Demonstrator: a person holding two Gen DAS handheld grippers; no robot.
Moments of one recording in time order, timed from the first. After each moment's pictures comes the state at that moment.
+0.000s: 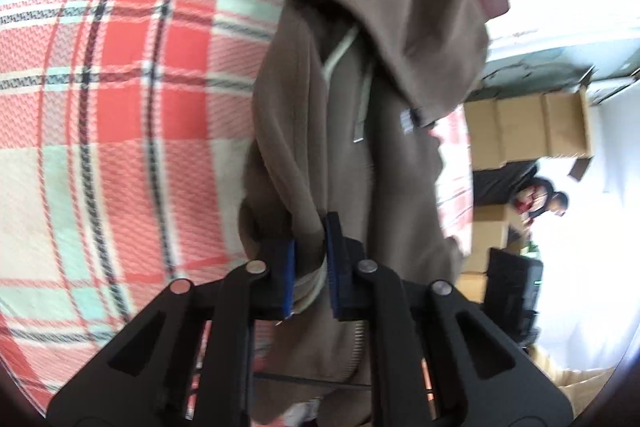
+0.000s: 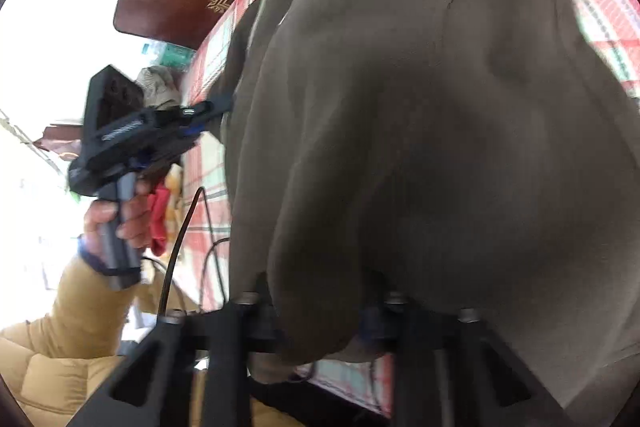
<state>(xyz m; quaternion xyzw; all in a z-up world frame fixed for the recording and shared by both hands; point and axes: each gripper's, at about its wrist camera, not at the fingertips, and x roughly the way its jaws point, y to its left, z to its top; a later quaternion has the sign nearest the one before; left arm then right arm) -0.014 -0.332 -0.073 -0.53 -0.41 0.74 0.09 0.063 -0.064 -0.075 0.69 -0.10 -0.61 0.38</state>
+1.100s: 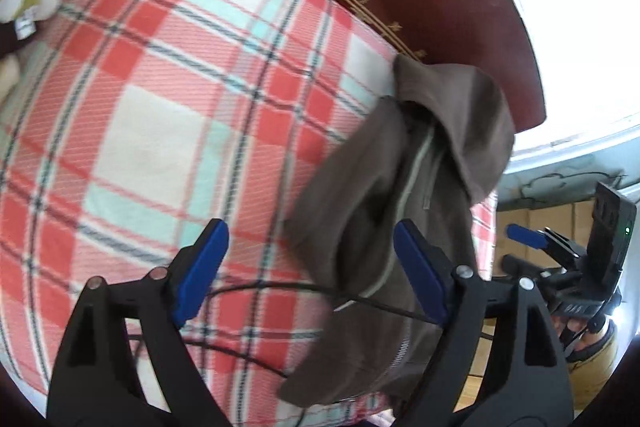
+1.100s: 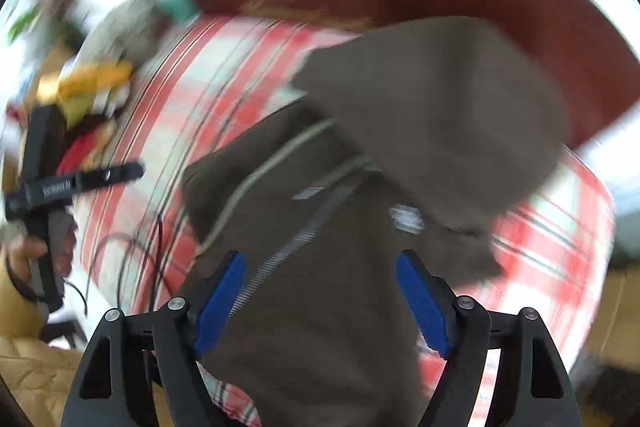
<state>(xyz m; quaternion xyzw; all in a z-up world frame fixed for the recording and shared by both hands) 0.073 -0.377 -0.045 -0.44 -0.44 0.77 -0.14 -0.001 -0.161 0.061 0.56 0.29 -0.66 0.41</state>
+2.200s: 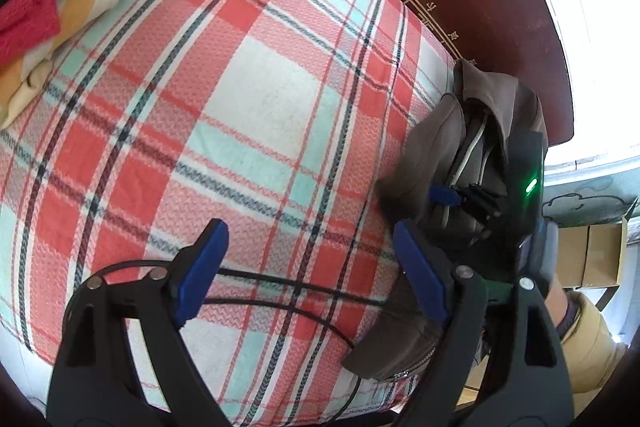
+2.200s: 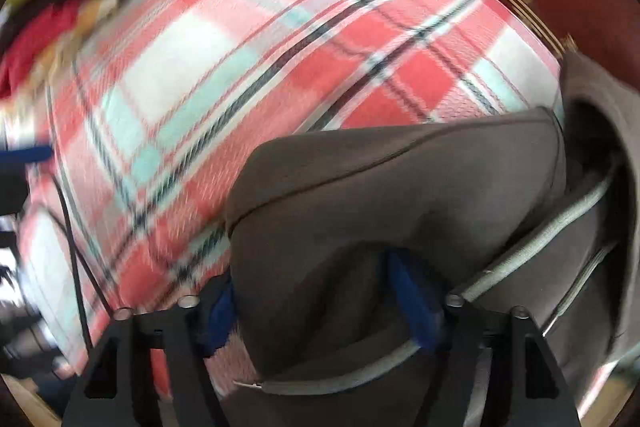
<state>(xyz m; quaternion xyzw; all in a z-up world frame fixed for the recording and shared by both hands) 0.149 -0.394 -0.073 -0.45 -0.47 0.74 -0.18 0.082 -0.260 -0.086 0.53 0.37 -0.62 0.44</state>
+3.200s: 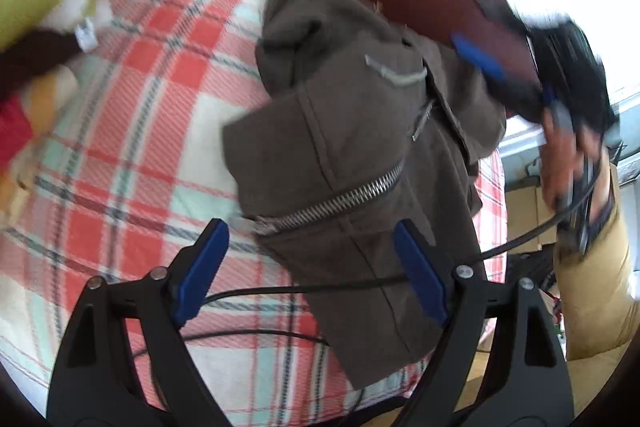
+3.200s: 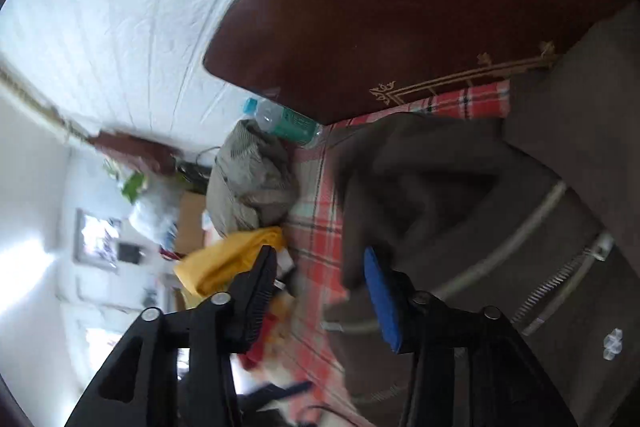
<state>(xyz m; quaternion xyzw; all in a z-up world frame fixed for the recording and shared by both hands) 0.133 -0.421 -0.026 -0.44 -0.40 0.80 -0.12 -0.027 -0.220 0.041 0.59 -0.10 -0.60 0.53</state>
